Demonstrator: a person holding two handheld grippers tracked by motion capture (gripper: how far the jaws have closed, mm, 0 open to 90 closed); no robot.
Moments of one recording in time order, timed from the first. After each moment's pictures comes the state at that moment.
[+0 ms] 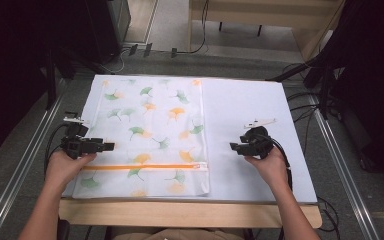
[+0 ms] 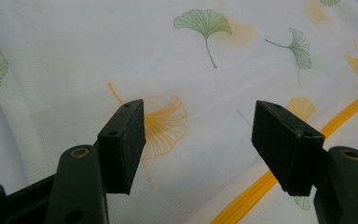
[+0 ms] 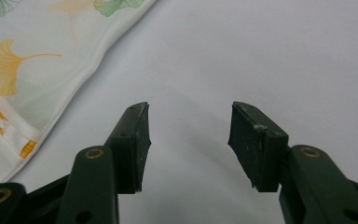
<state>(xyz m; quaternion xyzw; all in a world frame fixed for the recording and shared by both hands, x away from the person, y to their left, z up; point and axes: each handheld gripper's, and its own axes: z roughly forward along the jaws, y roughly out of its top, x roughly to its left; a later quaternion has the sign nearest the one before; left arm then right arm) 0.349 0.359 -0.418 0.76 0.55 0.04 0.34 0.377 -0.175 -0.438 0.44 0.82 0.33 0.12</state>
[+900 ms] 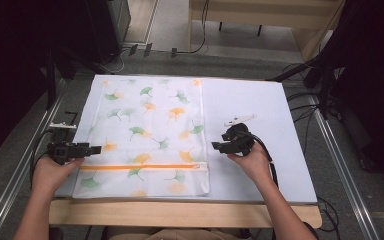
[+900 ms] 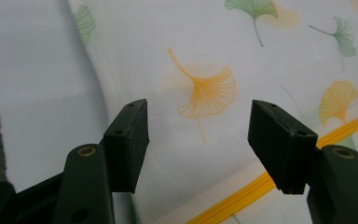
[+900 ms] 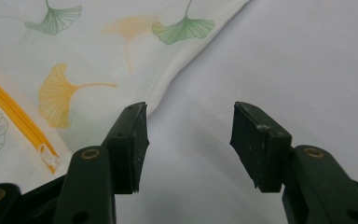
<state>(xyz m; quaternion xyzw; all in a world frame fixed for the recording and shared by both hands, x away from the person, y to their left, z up) 0.331 0.389 -0.419 0.75 0.59 0.08 0.31 0.387 -0.126 -0.438 0.41 0.84 0.35 0.09</state>
